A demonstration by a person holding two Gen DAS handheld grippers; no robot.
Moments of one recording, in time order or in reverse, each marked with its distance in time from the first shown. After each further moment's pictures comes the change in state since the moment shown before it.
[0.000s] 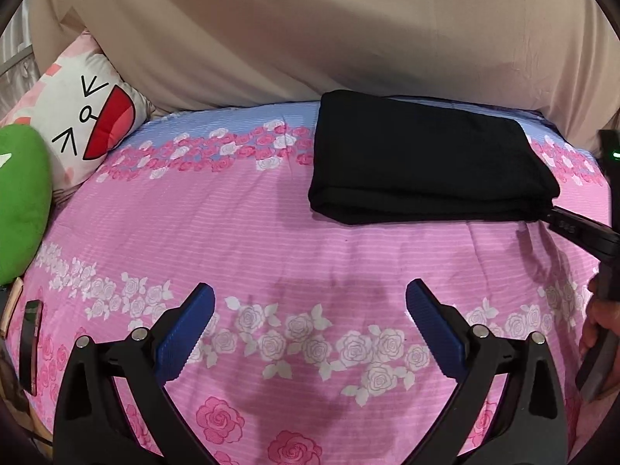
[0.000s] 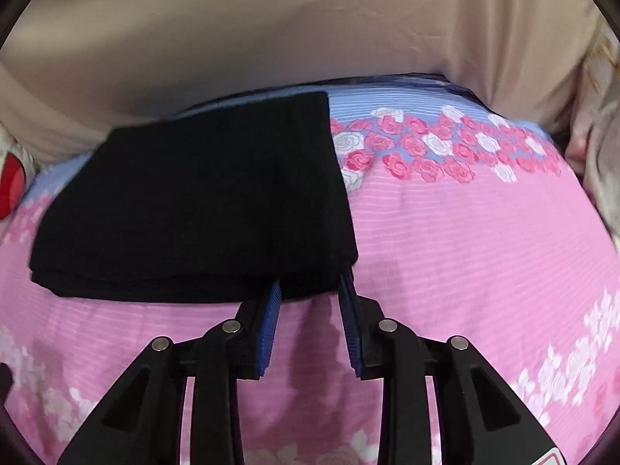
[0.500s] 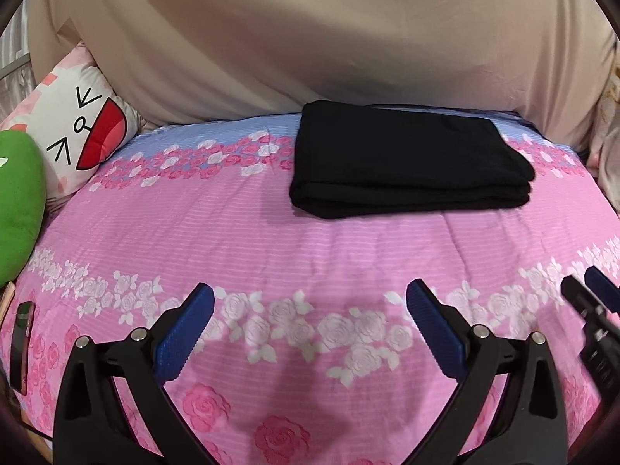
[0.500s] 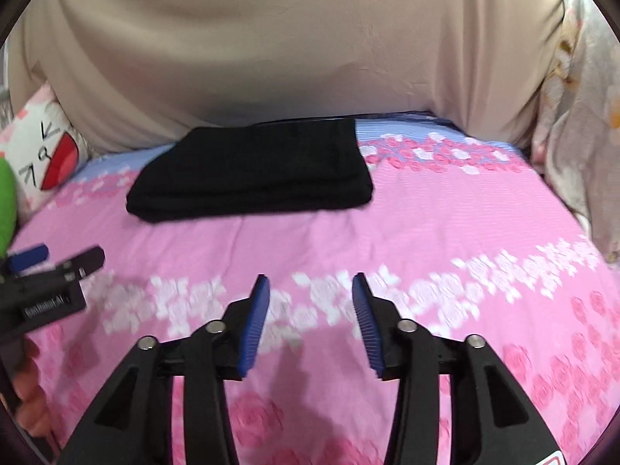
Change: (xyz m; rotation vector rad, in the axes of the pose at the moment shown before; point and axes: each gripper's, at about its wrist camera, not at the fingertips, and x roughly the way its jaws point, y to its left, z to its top) left arm -0.019 -0.009 -0.027 0.030 -0.076 -0.050; right arm -0.117 0.033 -0.109 -0.084 -0.168 0.010
